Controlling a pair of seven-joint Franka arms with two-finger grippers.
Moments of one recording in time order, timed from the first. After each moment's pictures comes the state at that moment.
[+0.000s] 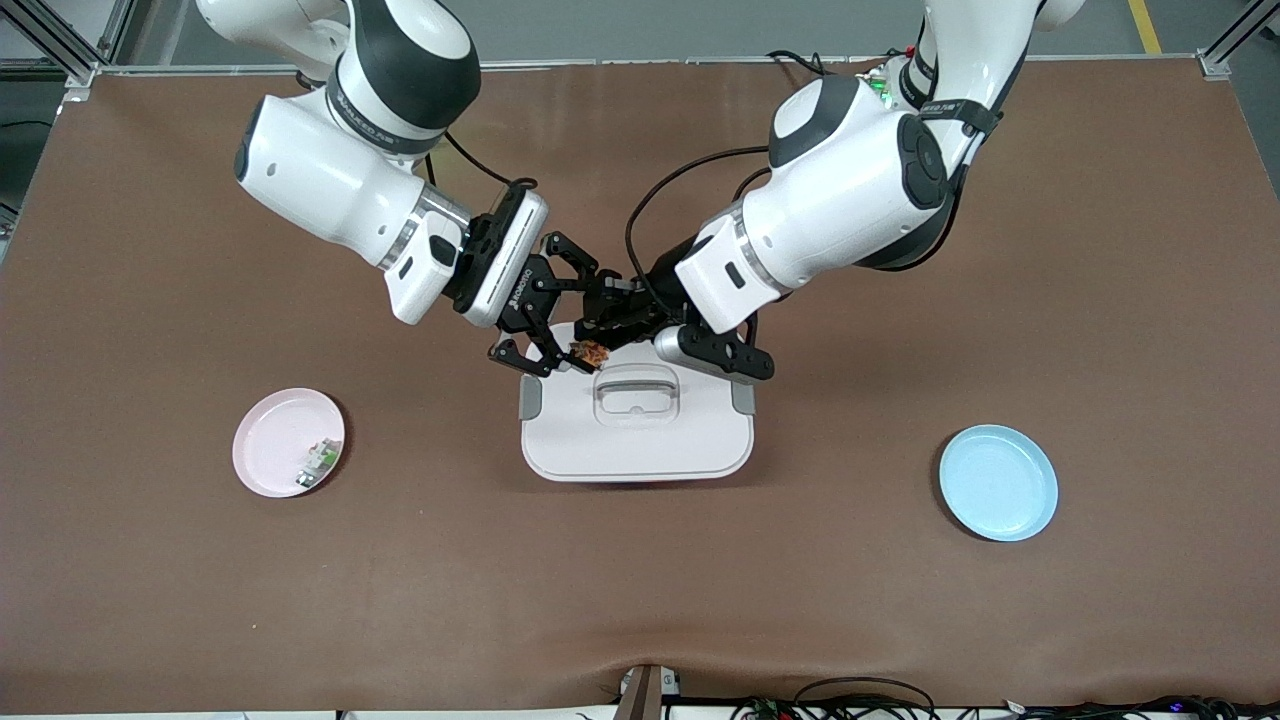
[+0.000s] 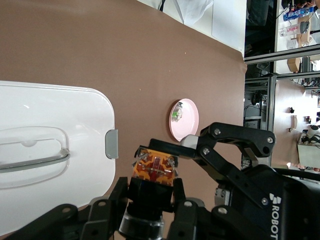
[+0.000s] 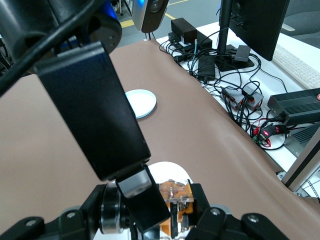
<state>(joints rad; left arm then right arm) -0.47 0.47 -0.21 -1.30 -0.61 2.26 -0.40 0.54 0.23 0.03 -1.69 0.91 2.48 -1.14</state>
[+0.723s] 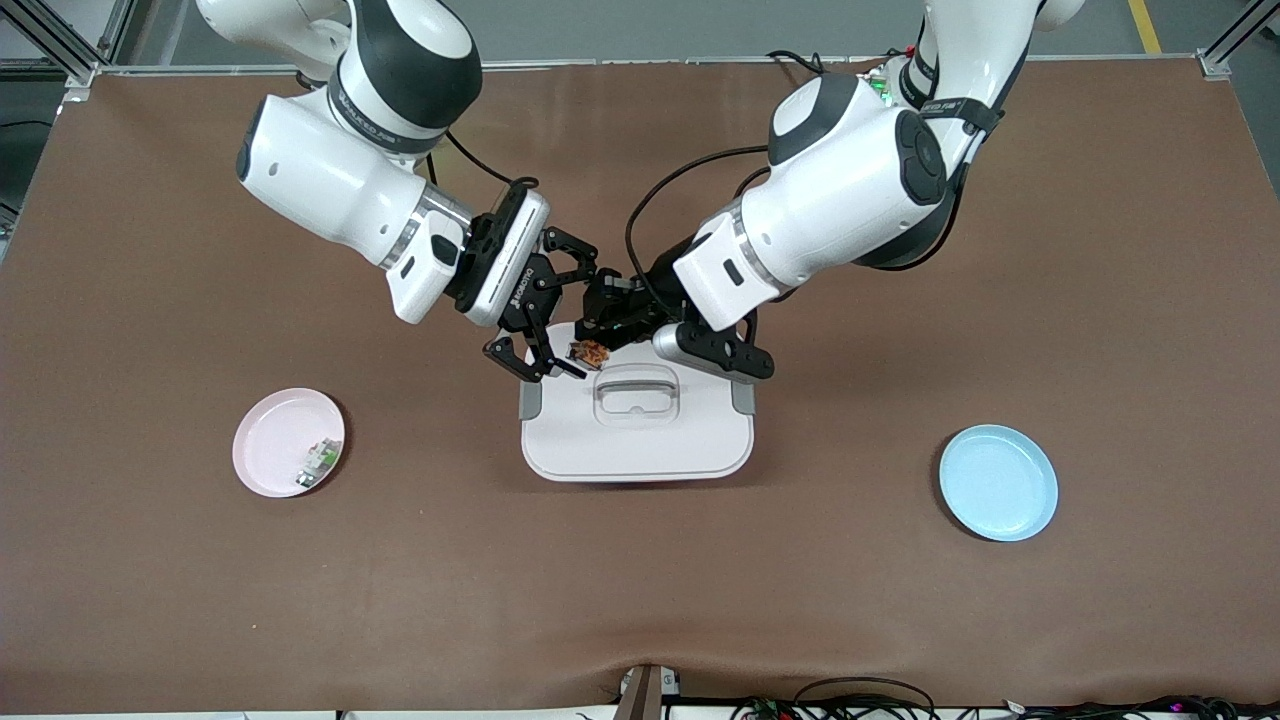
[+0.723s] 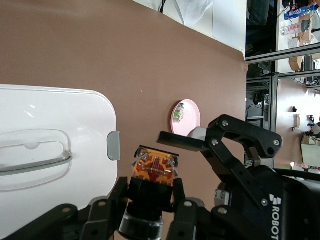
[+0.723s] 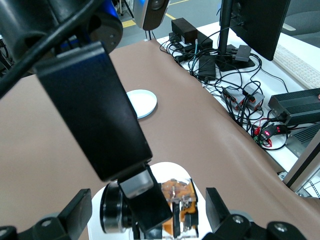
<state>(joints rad) -0.47 0.47 -0.21 -1.30 -0.59 2.26 -0.40 0.54 0.23 0.03 -1.69 0.91 2.48 -1.14</state>
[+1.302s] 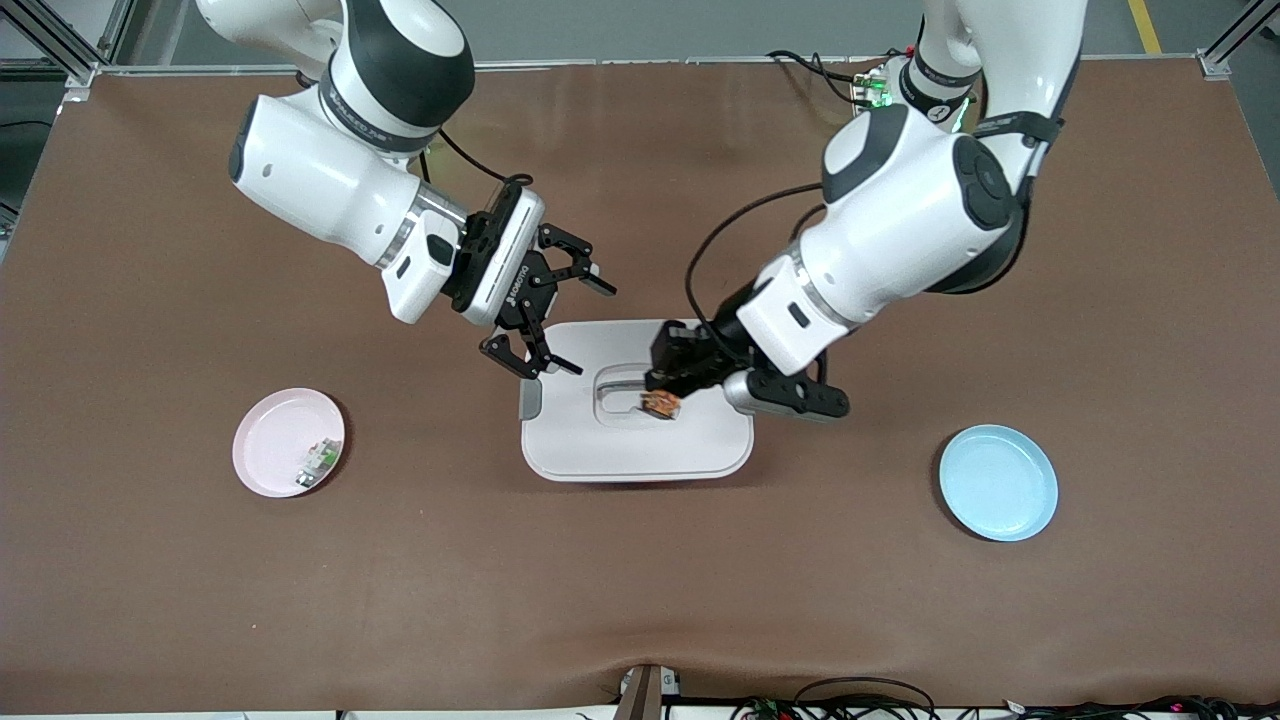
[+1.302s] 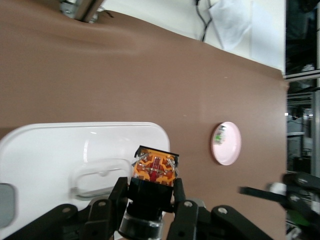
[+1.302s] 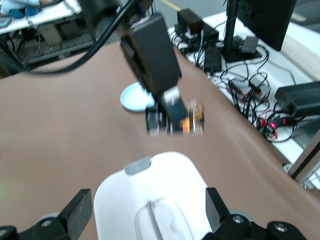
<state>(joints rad) -0.37 0.47 -0.20 -1.30 -0.42 2.18 -0.40 0.54 0.20 0.01 -1.72 0.86 2.40 -1.12</state>
